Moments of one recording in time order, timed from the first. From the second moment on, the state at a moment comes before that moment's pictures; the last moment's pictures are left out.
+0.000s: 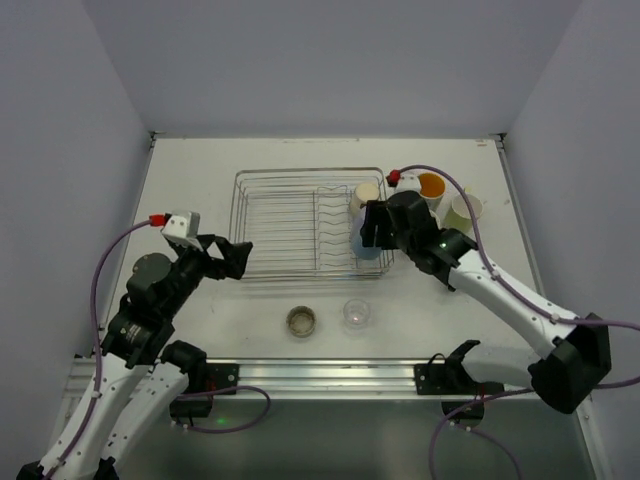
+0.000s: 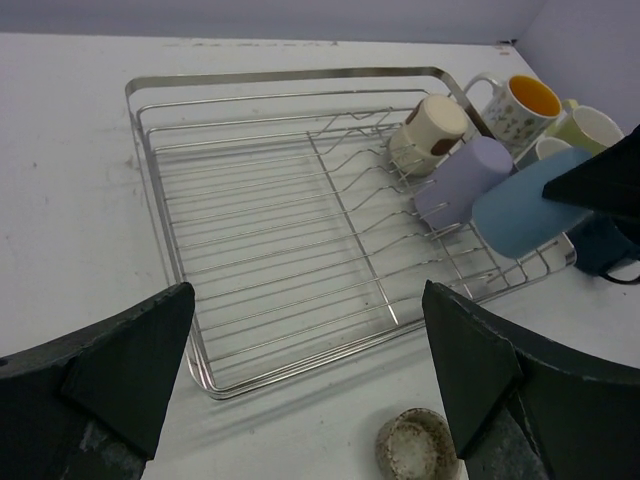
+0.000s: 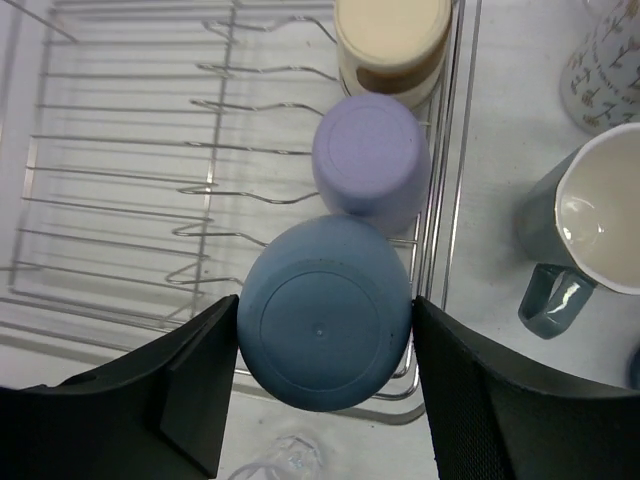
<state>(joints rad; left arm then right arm) -0.40 0.43 0.67 -0.39 -0.03 -0.28 0.65 1.26 1.00 -0.45 0.28 0.47</state>
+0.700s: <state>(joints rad) -0.40 0.61 0.45 0.20 0.69 -0.85 0.68 0.94 0.76 0.17 -0.27 0.77</state>
